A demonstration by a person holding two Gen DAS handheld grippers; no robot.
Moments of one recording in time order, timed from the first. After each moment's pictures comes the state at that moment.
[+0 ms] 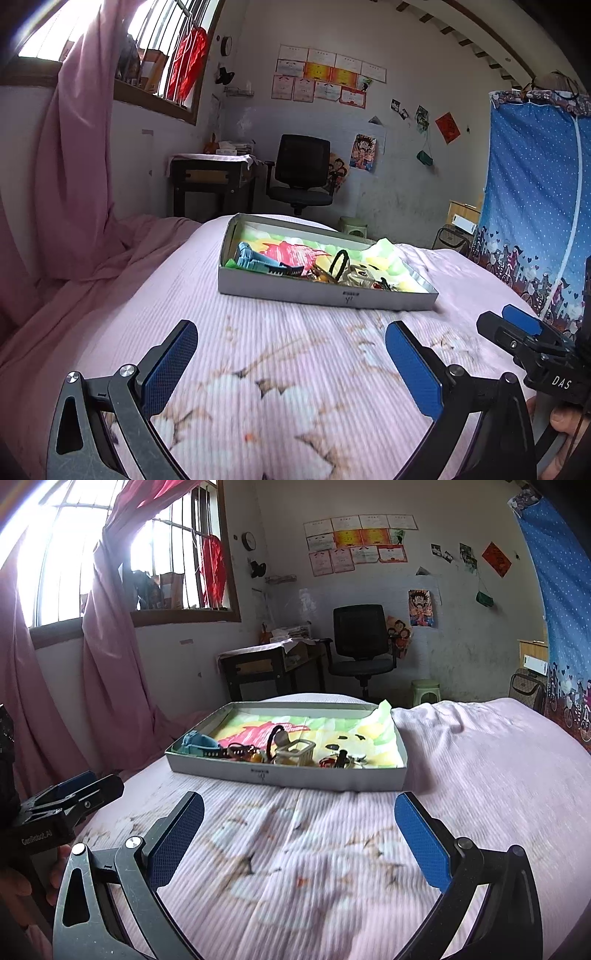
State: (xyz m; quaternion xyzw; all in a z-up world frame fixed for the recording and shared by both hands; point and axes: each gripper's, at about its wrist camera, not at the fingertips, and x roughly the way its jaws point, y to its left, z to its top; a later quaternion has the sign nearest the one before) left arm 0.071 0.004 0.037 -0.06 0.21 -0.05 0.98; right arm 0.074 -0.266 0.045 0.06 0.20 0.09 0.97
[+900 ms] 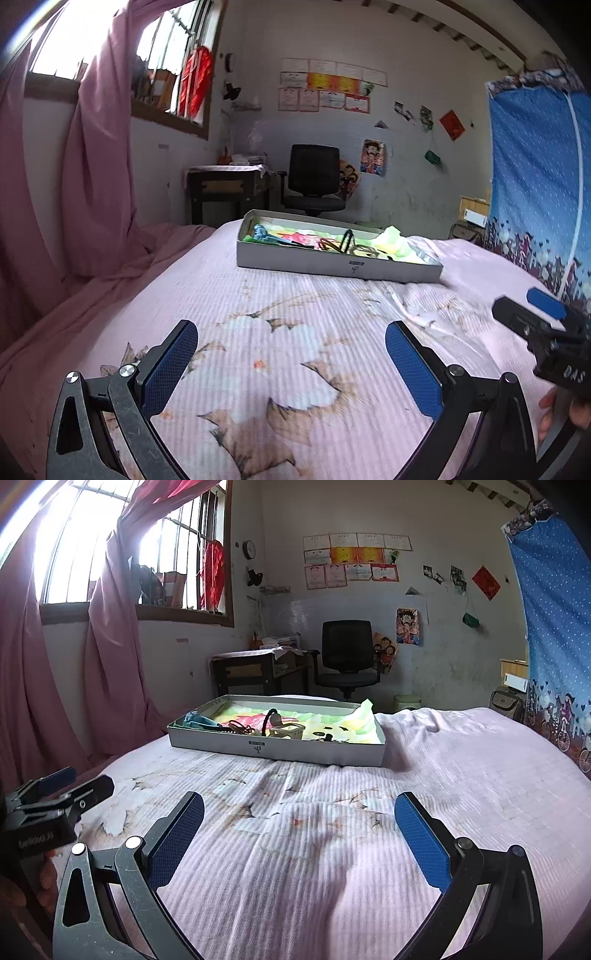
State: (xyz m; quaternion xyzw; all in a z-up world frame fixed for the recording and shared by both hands) left arm 0.016 -0.010 0.007 -0.02 0.18 -0.02 0.98; right arm 0.015 -0.258 0.029 0.02 0.16 0.05 0.98
